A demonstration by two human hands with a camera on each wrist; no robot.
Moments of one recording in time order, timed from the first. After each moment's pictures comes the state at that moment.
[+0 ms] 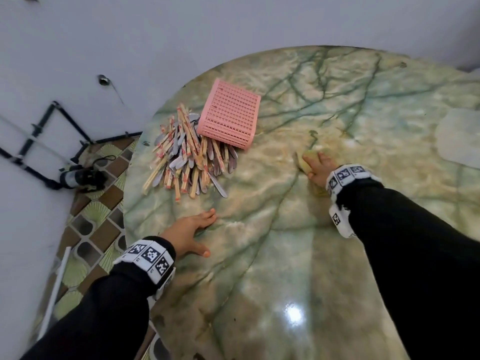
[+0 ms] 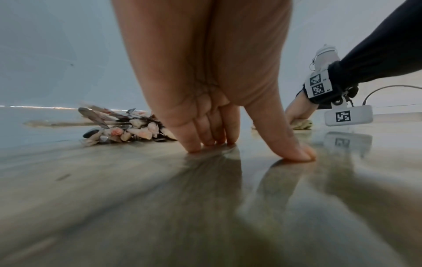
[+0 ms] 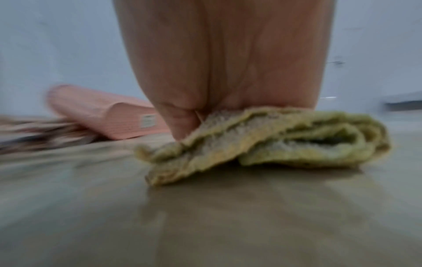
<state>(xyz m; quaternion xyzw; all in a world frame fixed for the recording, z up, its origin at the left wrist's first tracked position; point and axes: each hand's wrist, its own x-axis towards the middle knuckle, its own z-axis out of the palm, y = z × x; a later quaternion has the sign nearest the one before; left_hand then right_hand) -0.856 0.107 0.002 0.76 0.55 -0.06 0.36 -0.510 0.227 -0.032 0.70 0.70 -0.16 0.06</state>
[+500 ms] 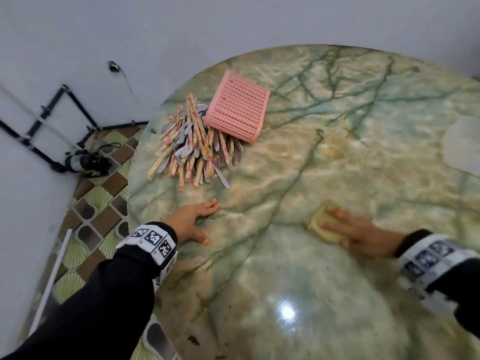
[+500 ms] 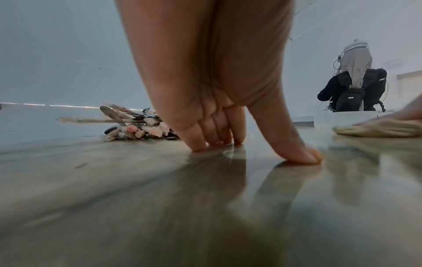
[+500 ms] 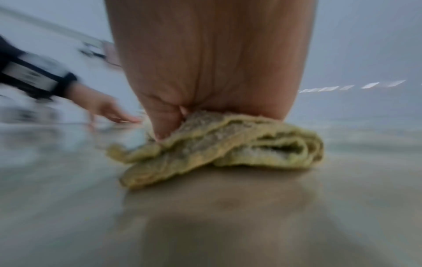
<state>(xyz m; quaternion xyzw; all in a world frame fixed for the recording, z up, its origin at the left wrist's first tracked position) -0.859 0.104 -0.003 0.74 0.56 -0.03 0.37 -0.453 0.092 -0.007 0.42 0.87 -0.20 0.15</state>
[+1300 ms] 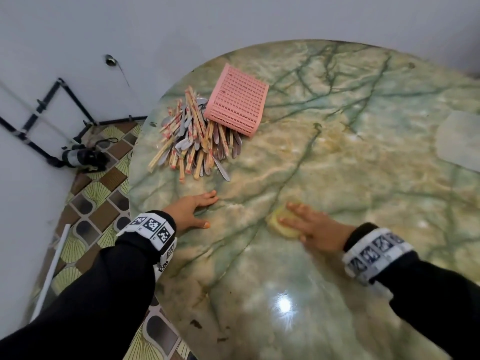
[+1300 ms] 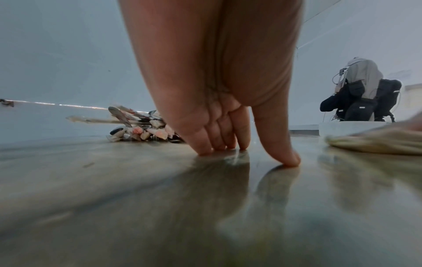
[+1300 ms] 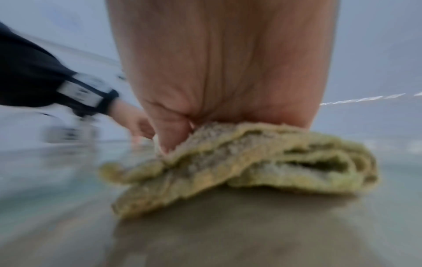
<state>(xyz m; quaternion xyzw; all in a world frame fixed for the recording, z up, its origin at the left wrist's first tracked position) -0.863 0.105 -0.003 0.74 0.55 -0.03 0.39 -0.538 0.078 -0.009 0.44 0.86 -0.19 0.17</state>
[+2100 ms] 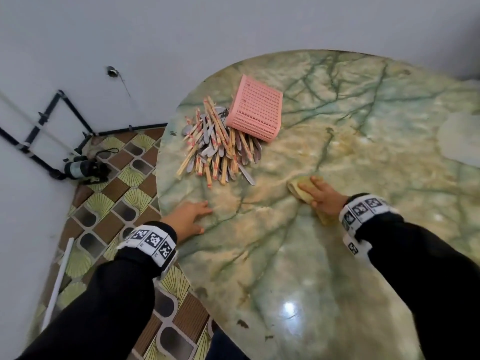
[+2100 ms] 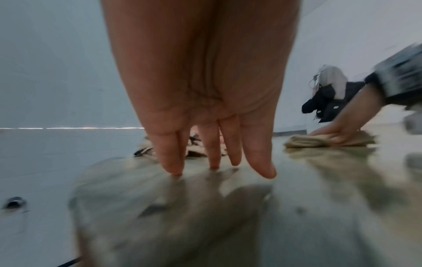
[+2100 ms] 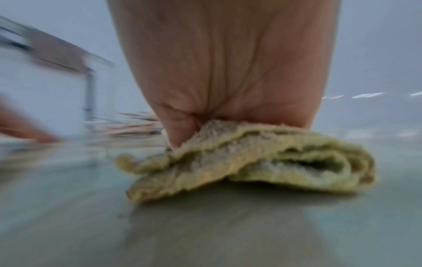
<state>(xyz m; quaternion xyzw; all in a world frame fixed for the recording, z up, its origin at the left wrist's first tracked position) -0.927 0.088 0.018 0.76 0.57 -0.09 0.29 -0.580 0.118 0.004 0.62 0.74 -0.23 0.14</state>
